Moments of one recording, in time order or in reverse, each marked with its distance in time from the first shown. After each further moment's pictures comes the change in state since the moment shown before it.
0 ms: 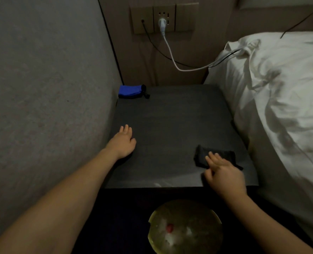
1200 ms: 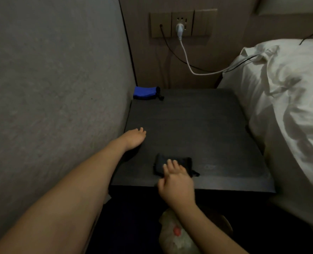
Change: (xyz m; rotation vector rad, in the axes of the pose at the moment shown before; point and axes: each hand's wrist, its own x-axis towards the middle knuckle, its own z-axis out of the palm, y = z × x) left_hand -0.009 -0.002 -0.029 -0.069 -0.103 -0.077; right_hand -0.007 -0.155 0.018 0.186 -0.178 -0.087
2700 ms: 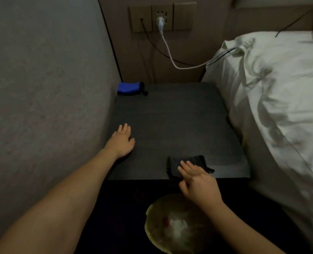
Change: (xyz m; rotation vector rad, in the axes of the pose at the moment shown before) left_hand -0.005 0.002 0.040 0.076 0.139 0.088; right_hand -0.040 0.101 -0.034 -0.020 0.000 -0.153
